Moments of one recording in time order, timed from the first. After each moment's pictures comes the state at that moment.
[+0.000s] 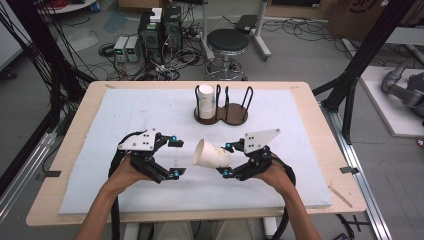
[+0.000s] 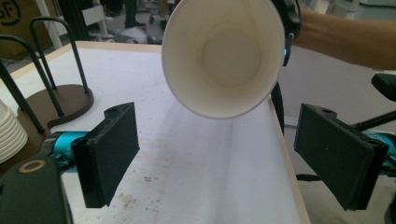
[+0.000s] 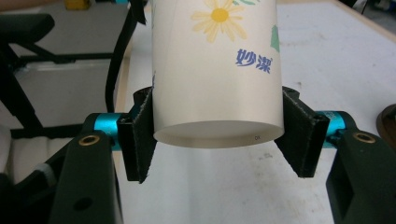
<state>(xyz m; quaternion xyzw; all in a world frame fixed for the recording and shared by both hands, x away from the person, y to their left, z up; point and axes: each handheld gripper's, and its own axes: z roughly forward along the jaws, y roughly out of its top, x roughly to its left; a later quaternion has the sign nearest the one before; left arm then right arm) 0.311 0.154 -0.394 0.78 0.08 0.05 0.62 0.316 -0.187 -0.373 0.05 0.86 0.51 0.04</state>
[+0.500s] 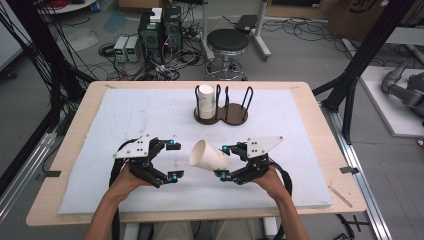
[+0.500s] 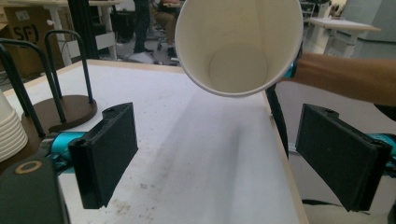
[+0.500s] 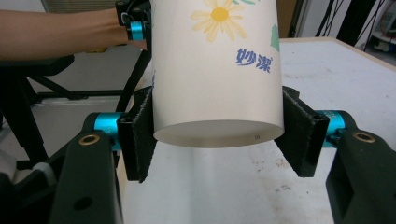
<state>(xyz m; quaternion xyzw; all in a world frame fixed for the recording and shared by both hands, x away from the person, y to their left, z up) 0.306 0.157 -0.412 0.74 0.09 0.04 0.67 0.314 -0.186 -0.394 0.04 0.82 0.58 0.02</state>
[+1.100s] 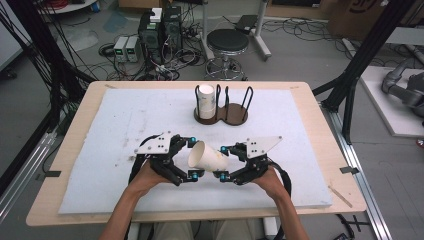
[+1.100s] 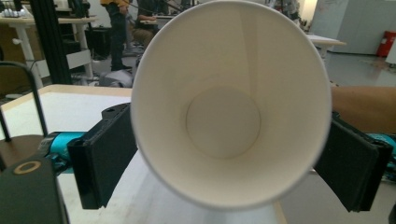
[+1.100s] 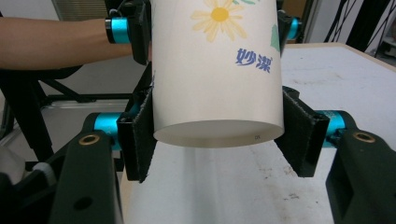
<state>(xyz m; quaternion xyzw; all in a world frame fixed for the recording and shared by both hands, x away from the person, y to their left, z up) 0.313 0.102 -0.399 0.73 0.04 0.01 0.69 0.315 -0.184 -0.395 0.03 0.81 0.58 0.01</state>
